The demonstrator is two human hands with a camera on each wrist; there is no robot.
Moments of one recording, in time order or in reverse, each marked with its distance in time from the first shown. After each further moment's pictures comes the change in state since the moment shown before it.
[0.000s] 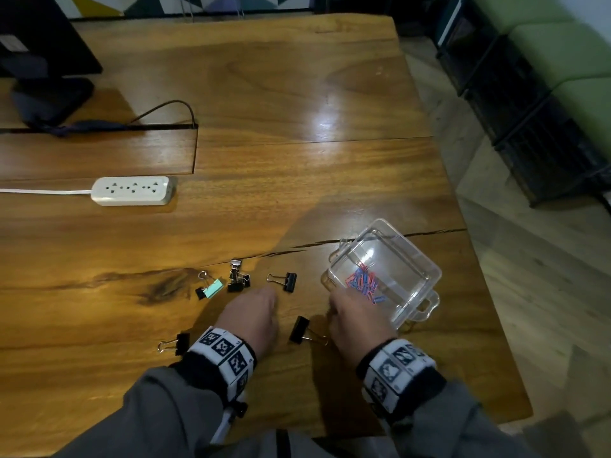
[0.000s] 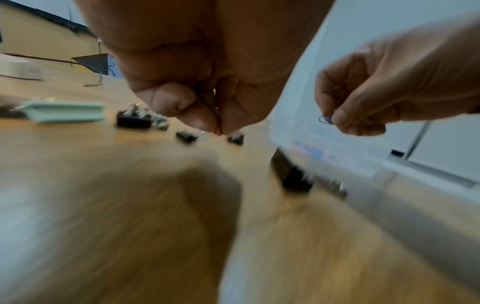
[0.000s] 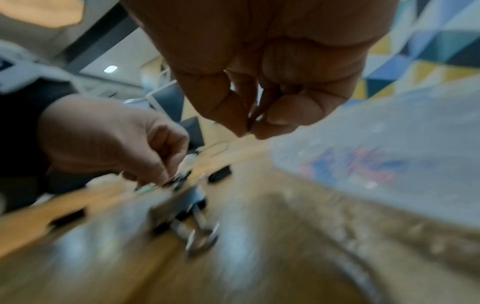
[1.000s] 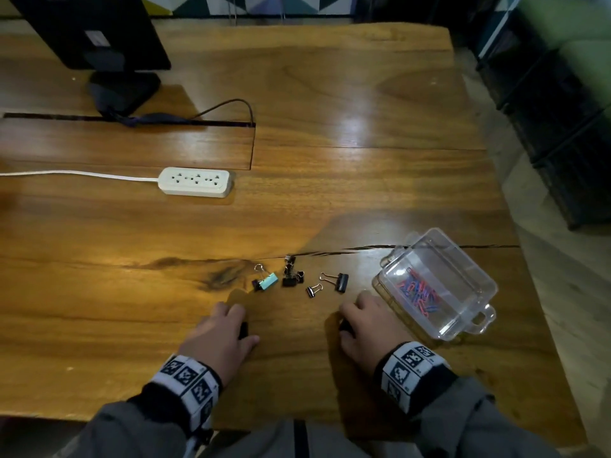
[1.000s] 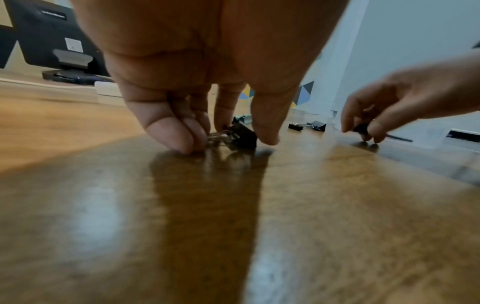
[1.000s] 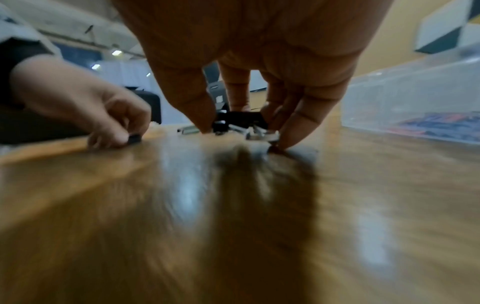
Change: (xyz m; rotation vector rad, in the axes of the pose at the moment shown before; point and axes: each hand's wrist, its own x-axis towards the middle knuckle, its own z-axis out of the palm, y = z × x) left_hand -0.053 -0.134 -0.004 0.082 -0.007 -0.191; right_hand 0.011 -0.044 0.032 -0.193 -0.129 -0.146
